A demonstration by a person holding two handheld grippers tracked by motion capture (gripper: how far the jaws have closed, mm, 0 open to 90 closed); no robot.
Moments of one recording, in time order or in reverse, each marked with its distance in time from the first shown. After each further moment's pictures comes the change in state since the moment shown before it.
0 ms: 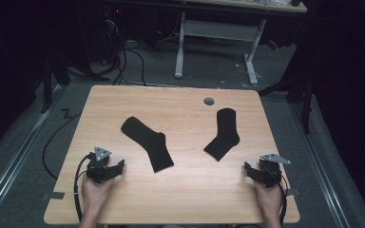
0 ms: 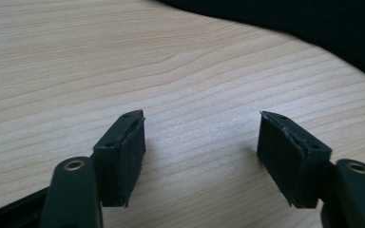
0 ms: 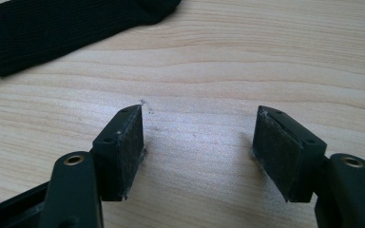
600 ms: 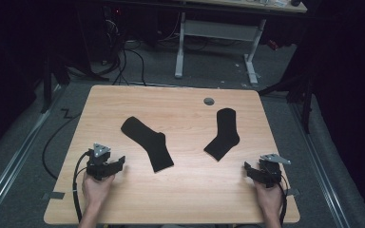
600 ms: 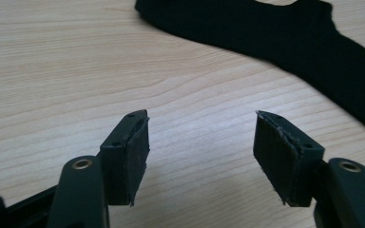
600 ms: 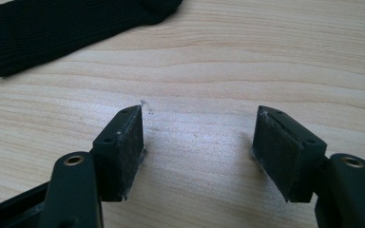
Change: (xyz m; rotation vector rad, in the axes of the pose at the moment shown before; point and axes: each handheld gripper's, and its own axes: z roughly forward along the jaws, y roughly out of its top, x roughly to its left) left arm -0.004 0.016 -0.007 -0.027 -0.058 -0.034; right arm 0.000 0.000 0.000 -0.001 0.006 -0.001
